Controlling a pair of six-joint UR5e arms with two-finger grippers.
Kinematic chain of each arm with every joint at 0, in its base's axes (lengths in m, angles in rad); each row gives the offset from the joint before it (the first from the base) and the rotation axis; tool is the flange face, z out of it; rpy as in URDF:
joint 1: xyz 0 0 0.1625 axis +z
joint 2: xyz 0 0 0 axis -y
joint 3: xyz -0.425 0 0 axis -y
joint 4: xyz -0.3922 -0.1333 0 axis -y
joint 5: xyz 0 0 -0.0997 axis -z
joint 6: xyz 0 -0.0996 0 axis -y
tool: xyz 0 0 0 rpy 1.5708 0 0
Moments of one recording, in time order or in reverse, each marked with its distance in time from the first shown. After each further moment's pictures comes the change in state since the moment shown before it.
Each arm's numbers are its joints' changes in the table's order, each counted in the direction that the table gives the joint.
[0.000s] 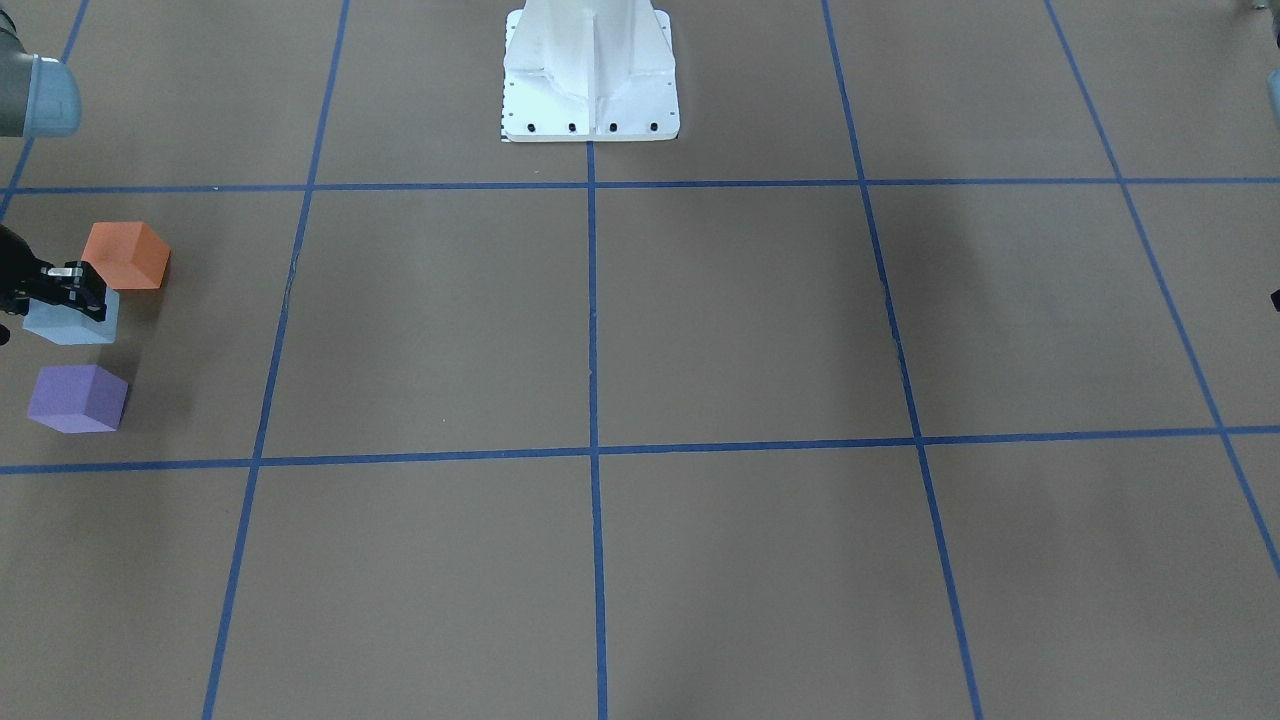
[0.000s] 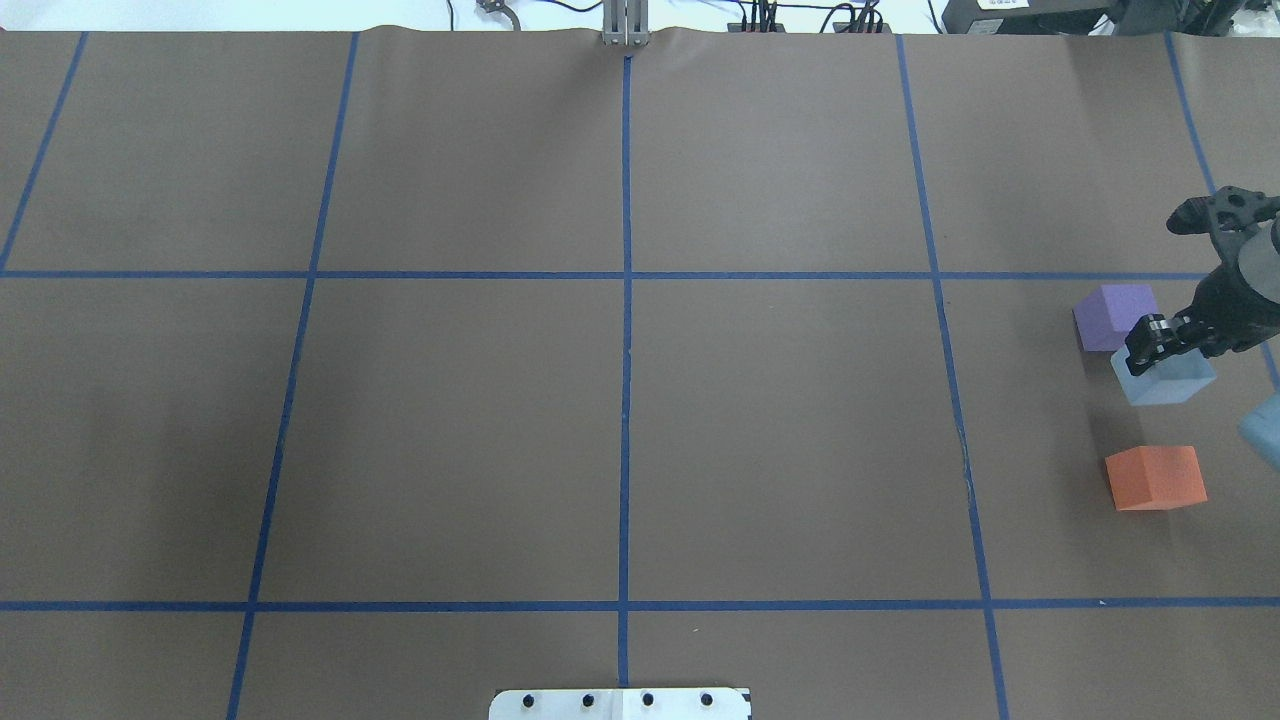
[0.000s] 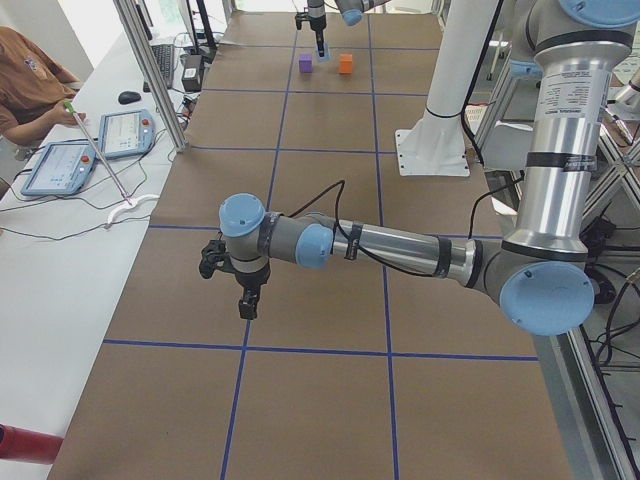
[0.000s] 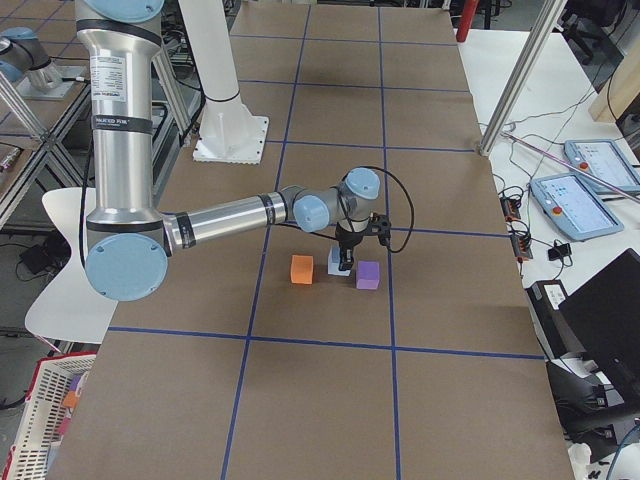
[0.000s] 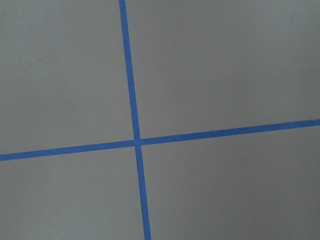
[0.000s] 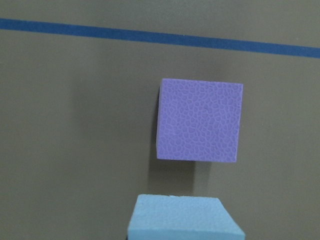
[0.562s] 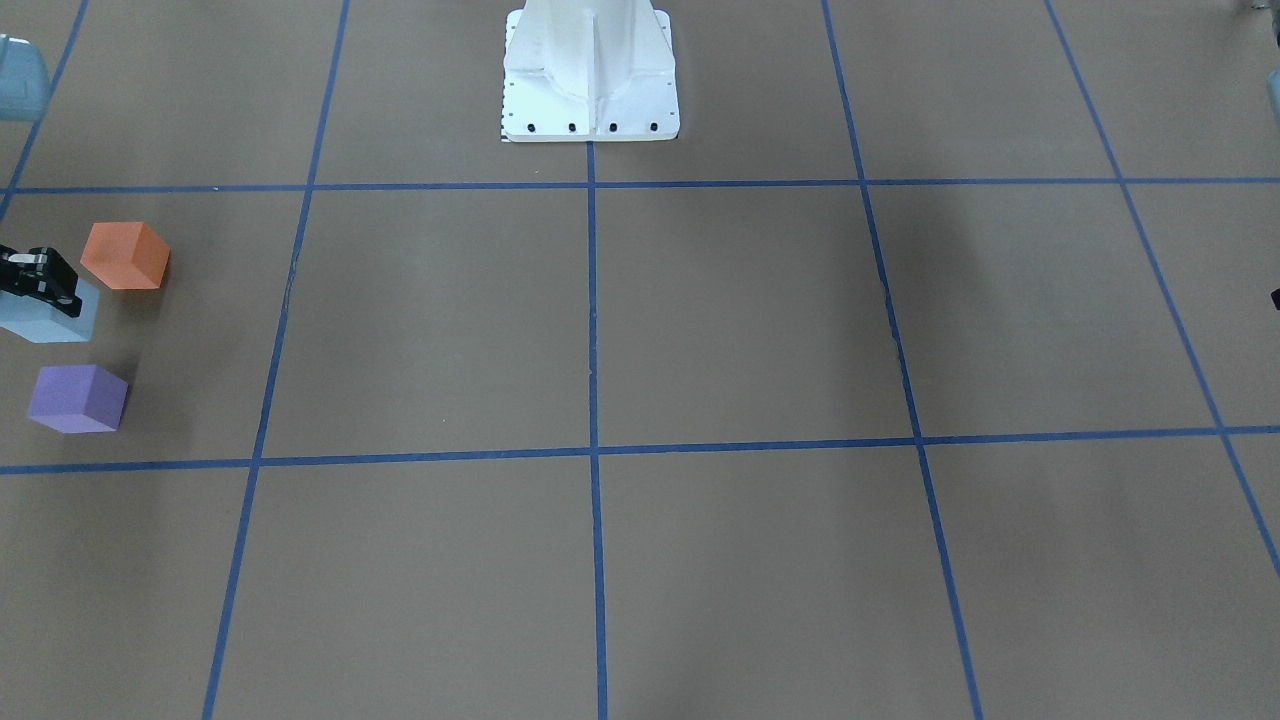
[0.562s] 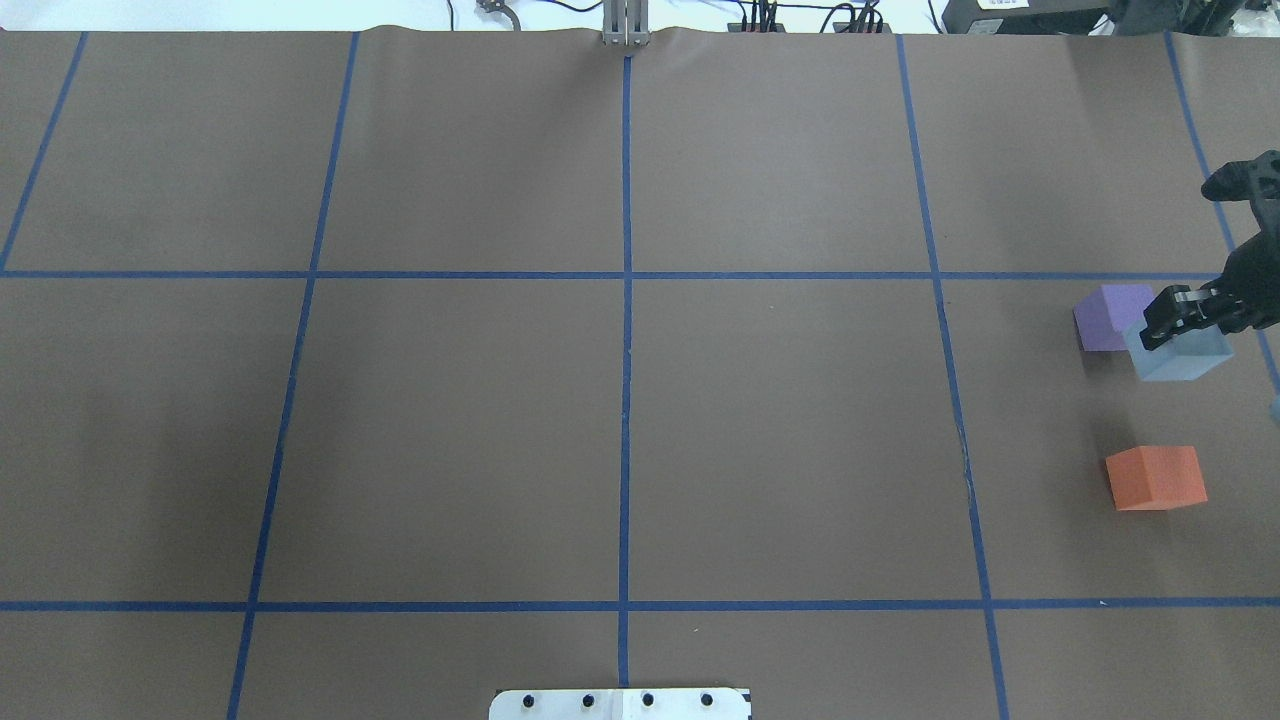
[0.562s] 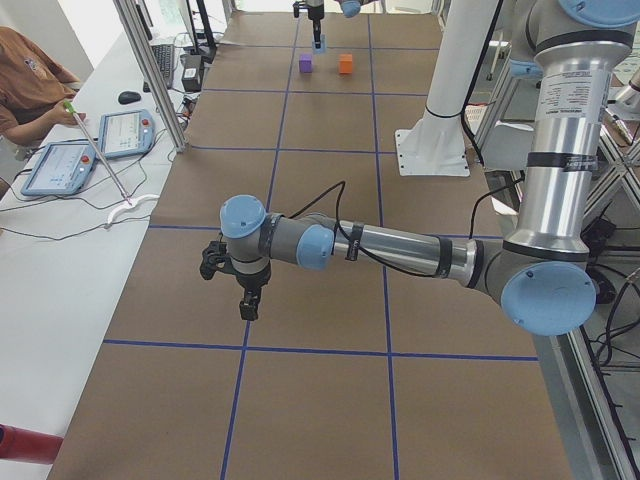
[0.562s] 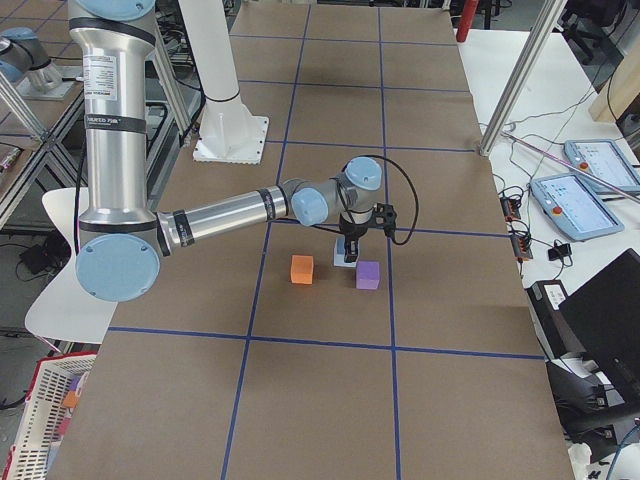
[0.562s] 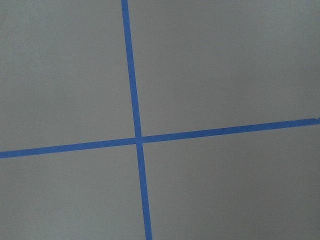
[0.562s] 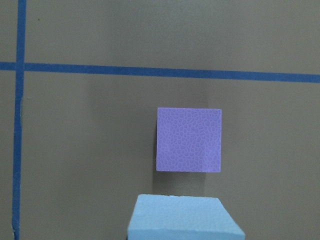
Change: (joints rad) left arm 0.000 0.004 0.000 0.000 0.000 -0.001; right arm 0.052 -0.007 0.063 -0.002 0.026 0.007
